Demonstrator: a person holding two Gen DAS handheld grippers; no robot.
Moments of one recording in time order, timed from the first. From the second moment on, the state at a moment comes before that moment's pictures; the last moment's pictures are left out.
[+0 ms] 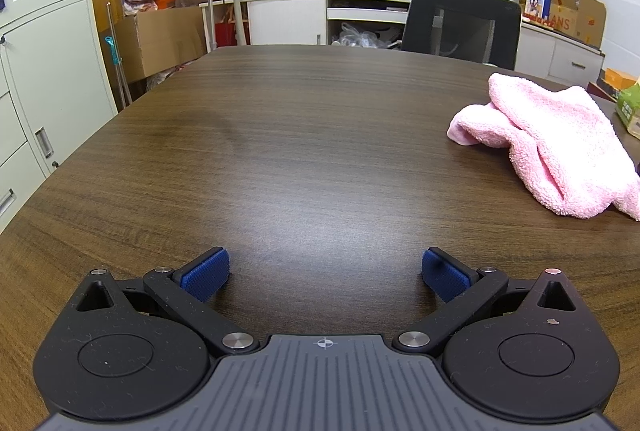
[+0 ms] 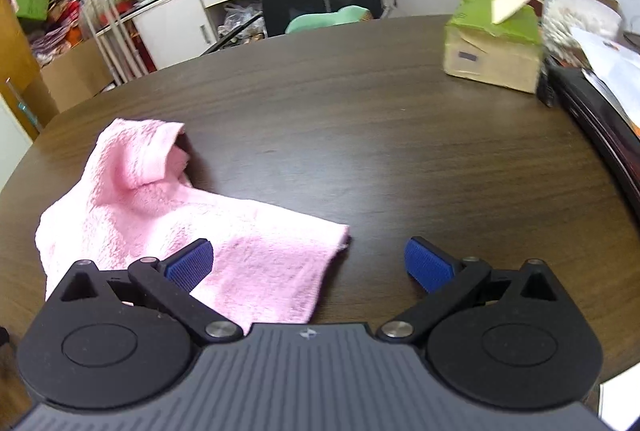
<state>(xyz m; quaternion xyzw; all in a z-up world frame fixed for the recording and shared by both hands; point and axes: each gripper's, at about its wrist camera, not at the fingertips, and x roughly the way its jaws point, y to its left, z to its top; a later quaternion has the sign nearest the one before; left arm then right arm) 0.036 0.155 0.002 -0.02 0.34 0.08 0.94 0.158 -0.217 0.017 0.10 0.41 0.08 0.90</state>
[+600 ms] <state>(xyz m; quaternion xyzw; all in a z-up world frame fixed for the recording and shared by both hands) 0.052 0.121 0.050 0.01 0.32 0.07 0.94 0.153 -0.216 0.018 0.08 0.39 0.13 0.91</state>
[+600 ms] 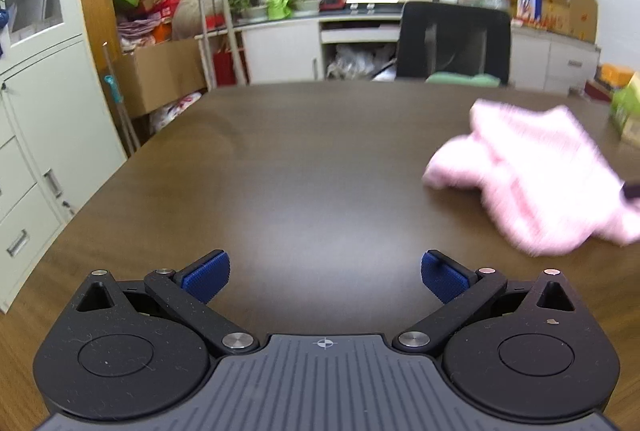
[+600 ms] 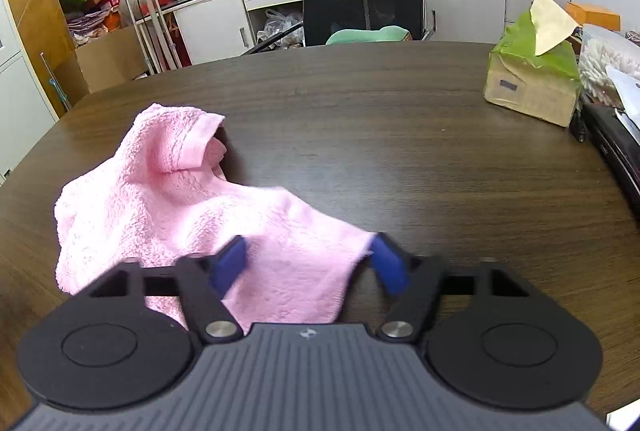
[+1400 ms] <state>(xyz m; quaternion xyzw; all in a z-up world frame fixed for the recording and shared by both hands) 0.203 -0.052 0.087 0.14 0.33 -0.04 0.93 0.145 -0.205 0.005 0.01 0.37 0.13 0.92</state>
